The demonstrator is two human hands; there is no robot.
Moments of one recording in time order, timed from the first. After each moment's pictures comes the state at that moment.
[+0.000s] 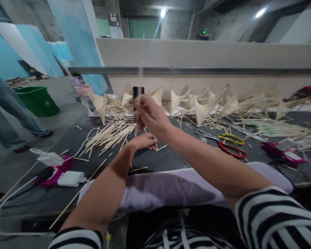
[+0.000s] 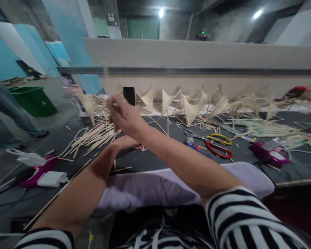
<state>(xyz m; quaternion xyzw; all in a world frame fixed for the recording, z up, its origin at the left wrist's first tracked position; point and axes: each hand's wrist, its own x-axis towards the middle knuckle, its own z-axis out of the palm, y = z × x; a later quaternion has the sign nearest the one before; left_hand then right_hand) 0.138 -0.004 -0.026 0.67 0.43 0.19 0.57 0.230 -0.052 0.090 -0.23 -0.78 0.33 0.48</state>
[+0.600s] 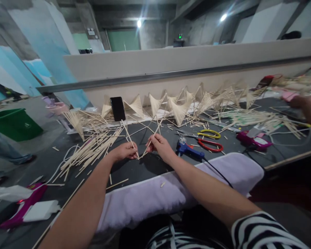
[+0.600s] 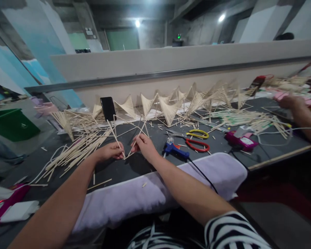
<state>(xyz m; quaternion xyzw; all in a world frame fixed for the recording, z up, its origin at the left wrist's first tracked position) 0.135 0.002 -0.025 0.66 0.42 0.17 0.60 0.337 -0.044 -0.035 -0.34 -0.49 0.55 0.58</state>
